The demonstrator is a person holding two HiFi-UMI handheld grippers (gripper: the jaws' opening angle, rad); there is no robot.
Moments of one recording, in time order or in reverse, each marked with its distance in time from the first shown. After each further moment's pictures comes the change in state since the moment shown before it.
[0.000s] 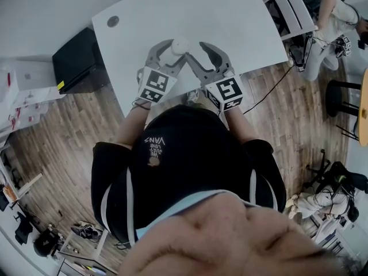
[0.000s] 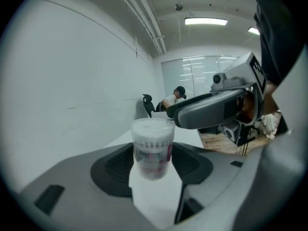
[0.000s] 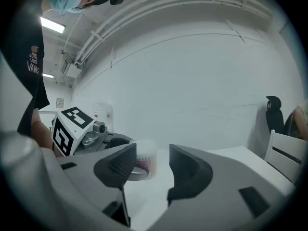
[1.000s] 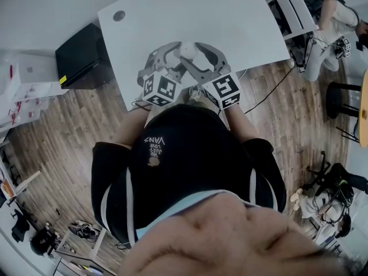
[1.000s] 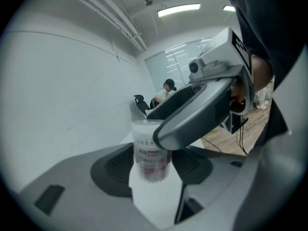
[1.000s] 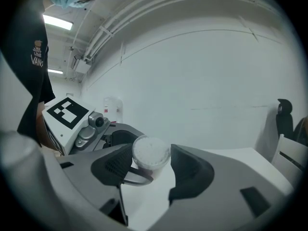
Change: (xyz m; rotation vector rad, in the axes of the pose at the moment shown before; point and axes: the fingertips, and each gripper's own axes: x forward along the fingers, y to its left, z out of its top) left arm -0.033 -0.030 -0.006 0.247 0.042 0.021; right arm -0.001 0.049 -0.006 -0.062 0.051 0.096
